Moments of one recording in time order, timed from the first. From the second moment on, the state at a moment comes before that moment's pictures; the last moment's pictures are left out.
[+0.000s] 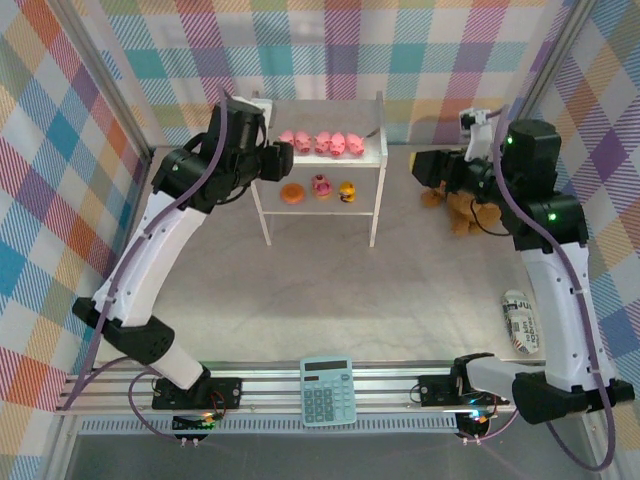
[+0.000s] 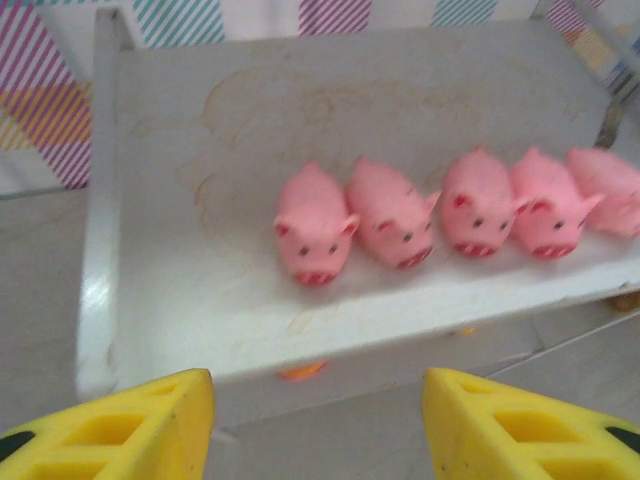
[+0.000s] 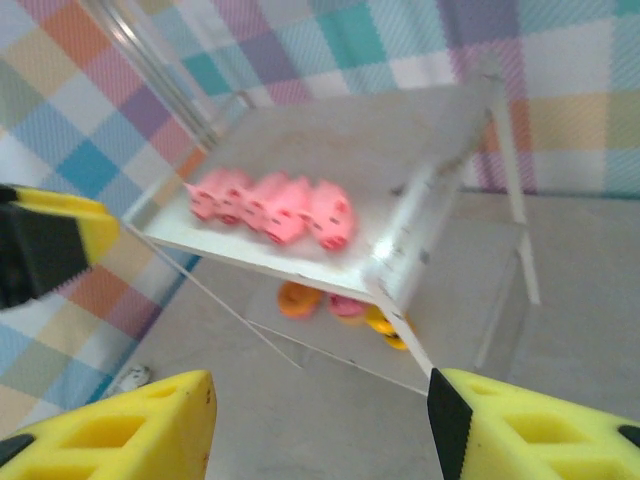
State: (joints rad) left arm -0.58 1.56 2.04 -1.07 -0.25 -0.25; right arm 0.21 1.22 1.71 -0.83 -0.51 0.26
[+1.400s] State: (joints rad) left arm -0.36 1.31 1.68 -0.90 -0.08 -0.25; right arm 0.62 1.89 2.38 -1.15 -0.32 0.20
